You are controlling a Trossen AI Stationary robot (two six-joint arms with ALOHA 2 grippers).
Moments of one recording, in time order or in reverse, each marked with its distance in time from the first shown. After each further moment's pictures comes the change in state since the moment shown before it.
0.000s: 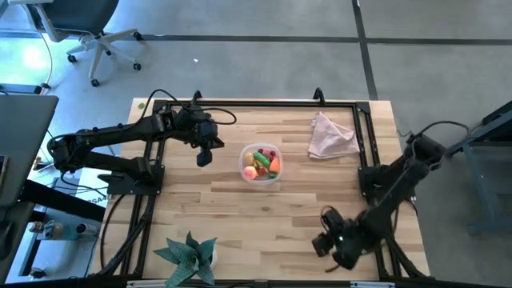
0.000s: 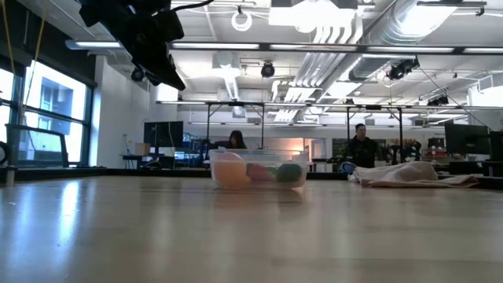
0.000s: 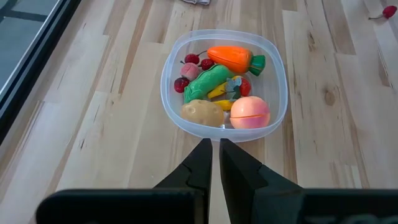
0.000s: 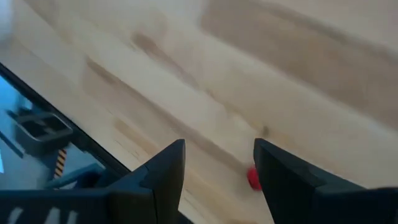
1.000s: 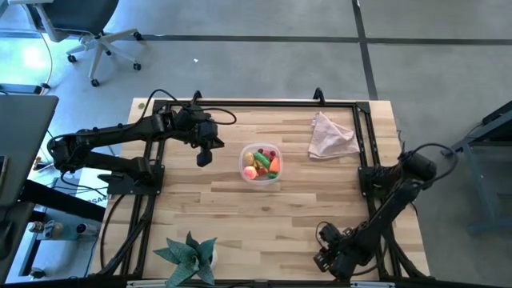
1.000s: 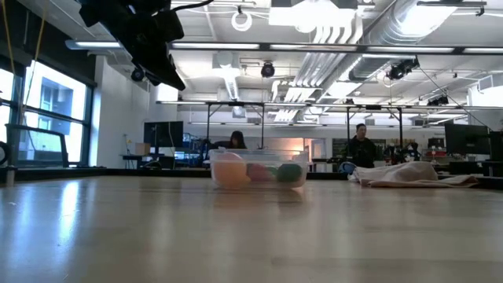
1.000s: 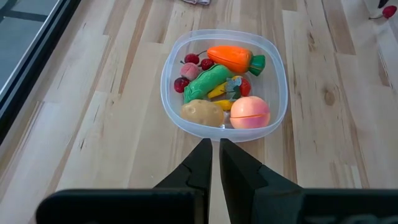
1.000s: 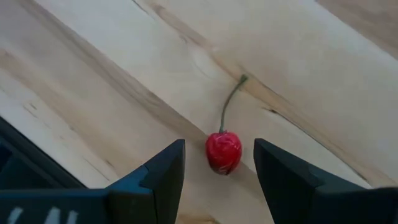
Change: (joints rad) left arm 0.000 0.000 0.000 0.000 0.000 0.000; right arm 0.067 0.212 0.000 0.091 -0.137 -0.058
